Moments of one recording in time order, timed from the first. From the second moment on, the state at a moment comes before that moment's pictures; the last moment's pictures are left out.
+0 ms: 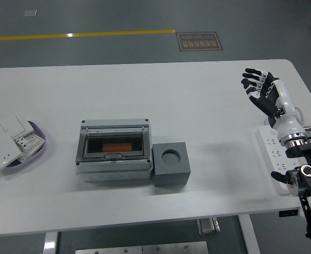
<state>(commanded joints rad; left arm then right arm) 0.04 0.11 -1.50 -0.18 1.26 -0.09 0.22 0.08 -0.20 1.46 1.46 -1.28 -0.07 0.17</state>
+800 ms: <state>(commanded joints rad) 0.04 0.10 -1.50 -0.18 1.26 -0.09 0.22 0.10 -0.22 1.43 1.45 -1.27 -0.07 0.18</state>
